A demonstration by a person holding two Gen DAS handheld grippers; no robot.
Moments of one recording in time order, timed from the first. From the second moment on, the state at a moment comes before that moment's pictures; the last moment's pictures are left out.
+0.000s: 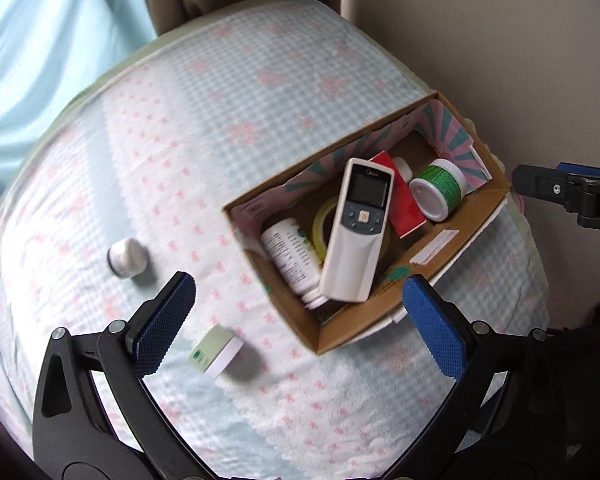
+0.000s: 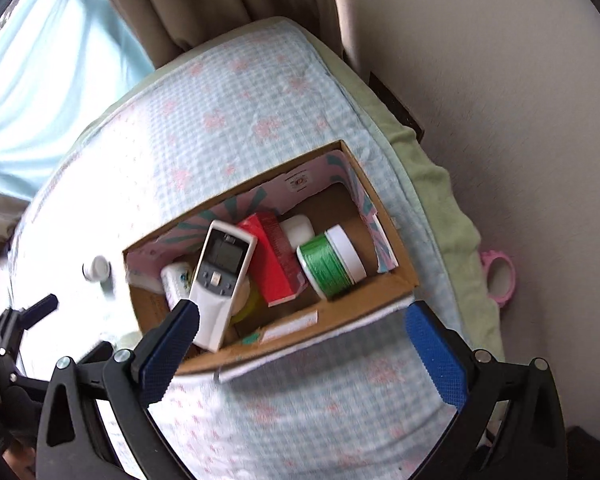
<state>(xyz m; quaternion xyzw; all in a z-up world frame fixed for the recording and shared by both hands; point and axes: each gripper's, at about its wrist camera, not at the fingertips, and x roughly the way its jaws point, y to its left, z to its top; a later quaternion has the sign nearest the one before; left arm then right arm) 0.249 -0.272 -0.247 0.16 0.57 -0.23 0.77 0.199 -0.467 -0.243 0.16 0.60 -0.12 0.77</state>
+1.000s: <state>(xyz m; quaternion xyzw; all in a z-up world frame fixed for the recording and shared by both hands) 0.317 -0.012 -0.230 0.10 0.57 -0.18 0.80 0.205 -0.218 -0.226 0.09 0.60 -0.07 0.79</state>
